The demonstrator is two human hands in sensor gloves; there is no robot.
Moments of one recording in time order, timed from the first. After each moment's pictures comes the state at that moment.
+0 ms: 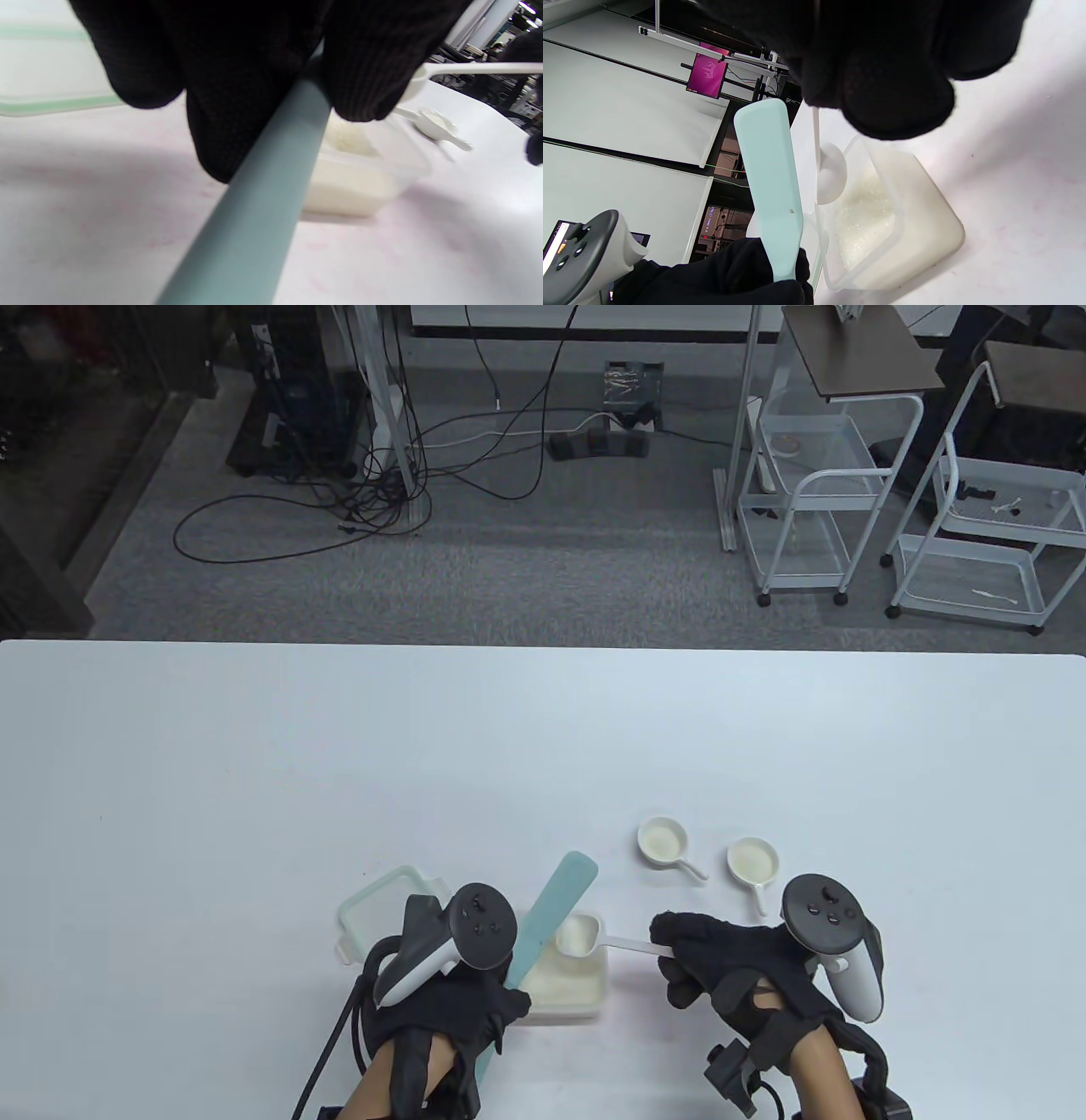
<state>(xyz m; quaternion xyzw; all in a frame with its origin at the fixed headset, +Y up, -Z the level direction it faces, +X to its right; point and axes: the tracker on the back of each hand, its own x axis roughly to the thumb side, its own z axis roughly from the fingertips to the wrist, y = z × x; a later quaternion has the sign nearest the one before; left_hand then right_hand) -0.107 -0.680 -0.238 -0.26 -0.10 0.16 0.95 0.187 -0.684 -0.244 0.07 0.18 0.80 0.56</state>
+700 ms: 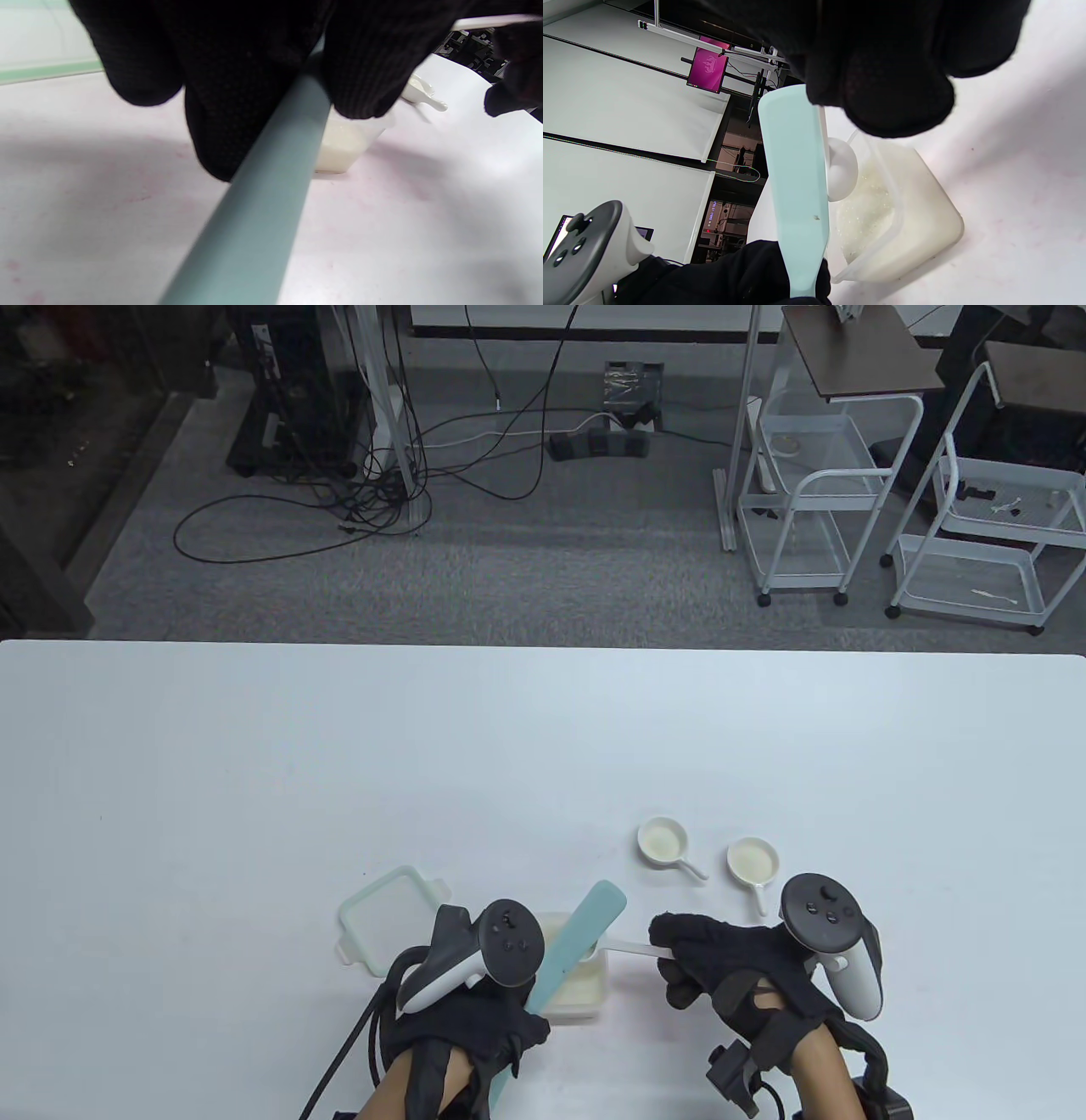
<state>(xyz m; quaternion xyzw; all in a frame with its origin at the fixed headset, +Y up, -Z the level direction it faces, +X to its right) -0.091 -0.686 -0.230 -0.30 -0.13 0.13 0.94 0.187 -0.685 -0.244 0.08 0.19 0.80 0.56</state>
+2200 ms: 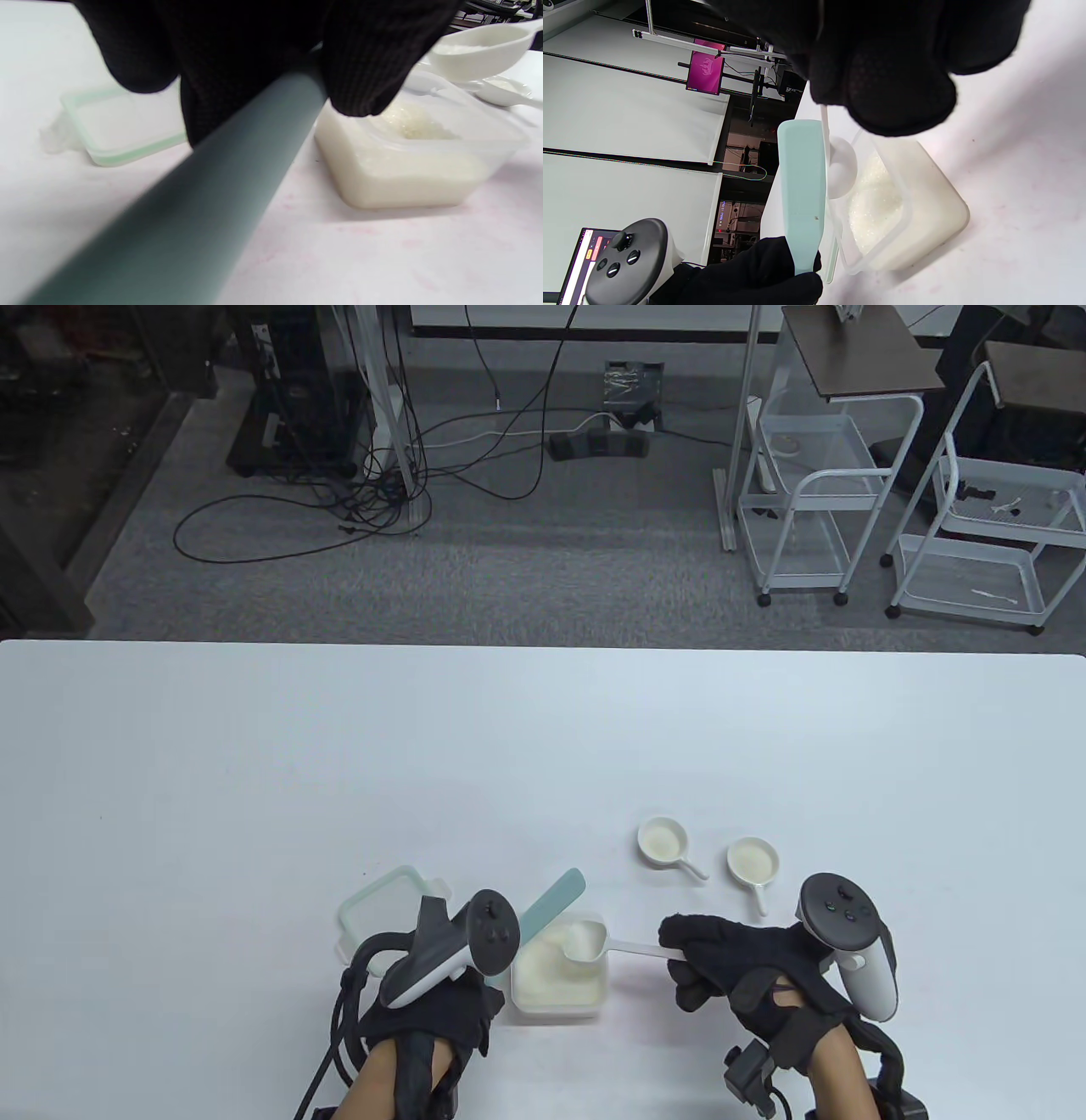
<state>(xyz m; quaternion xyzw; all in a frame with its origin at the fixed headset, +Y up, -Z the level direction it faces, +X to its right) -0.113 -0.678 -0.239 -0.23 -0.07 0.02 0.97 0.199 -0.684 -0.243 0.07 0.21 0.77 0.60</state>
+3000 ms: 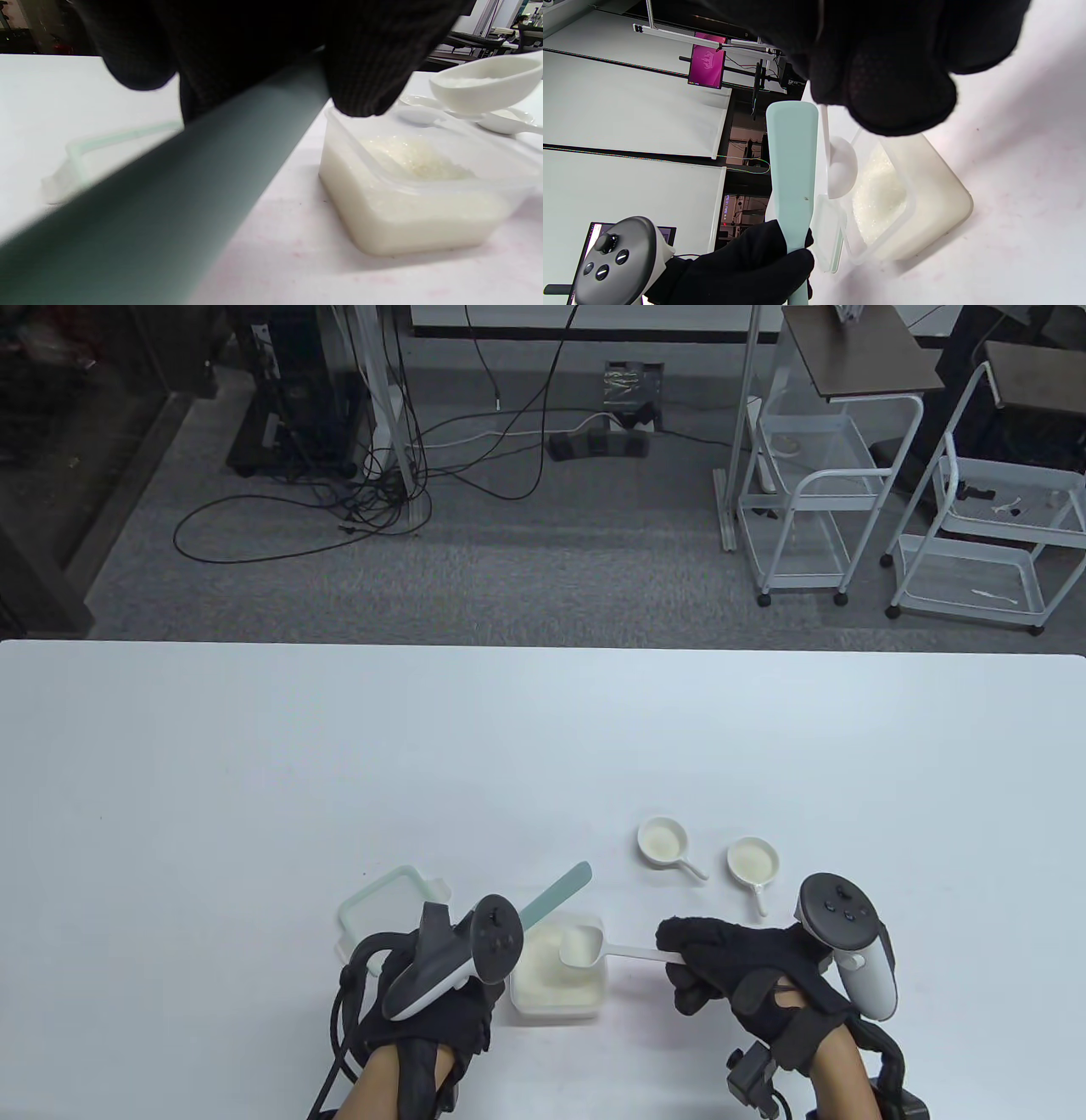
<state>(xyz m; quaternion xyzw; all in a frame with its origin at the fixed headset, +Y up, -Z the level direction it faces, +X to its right) -0.114 -0.666 -0.237 -0.16 -0.06 0.02 0.98 0.198 -0.686 -0.244 0.08 0.22 0.76 0.60</state>
